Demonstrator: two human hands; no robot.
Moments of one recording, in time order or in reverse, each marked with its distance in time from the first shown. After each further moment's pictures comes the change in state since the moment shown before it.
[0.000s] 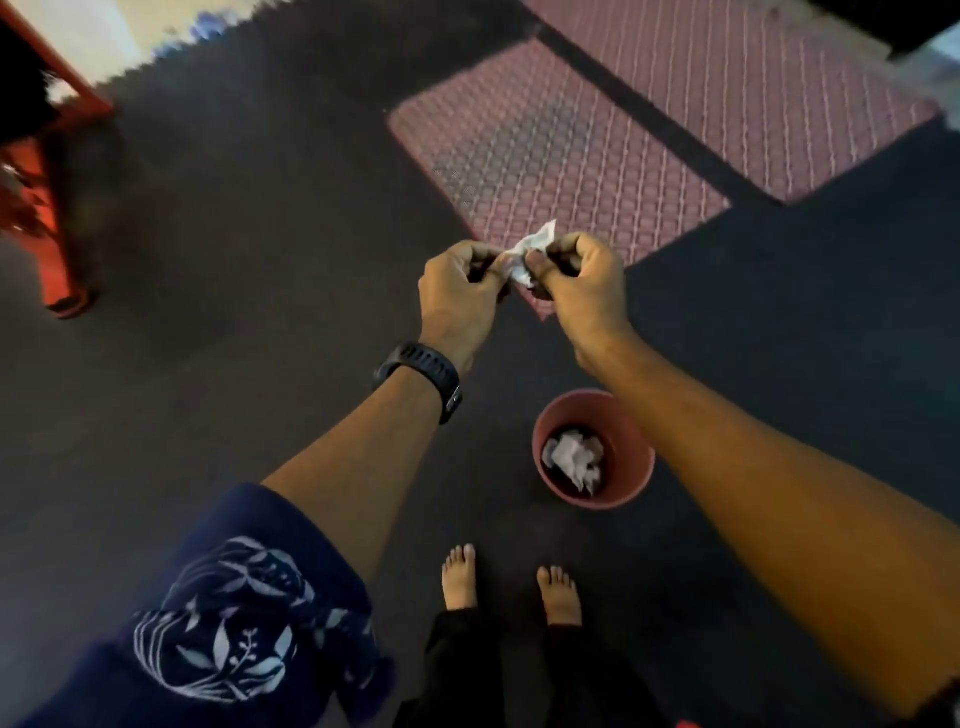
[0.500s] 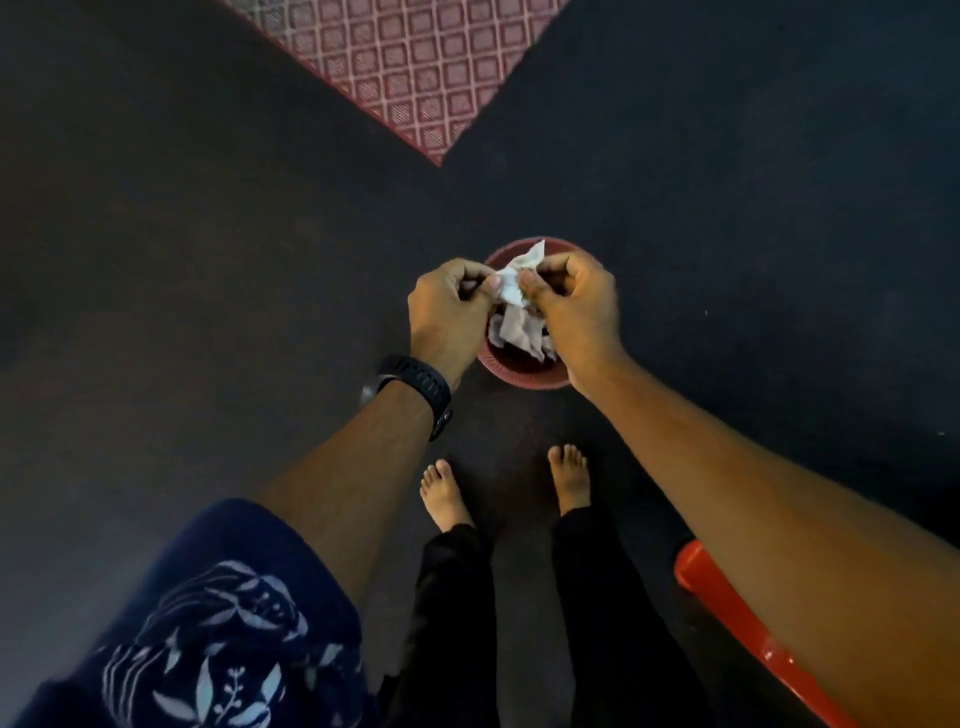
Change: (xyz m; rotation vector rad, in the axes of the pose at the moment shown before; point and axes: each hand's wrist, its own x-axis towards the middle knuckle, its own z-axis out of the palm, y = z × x) left_hand -0.025 -0.239 0.139 0.241 -0.395 -0.228; right_hand -0.045 0.277 -0.056 -0.062 0.248 0.399
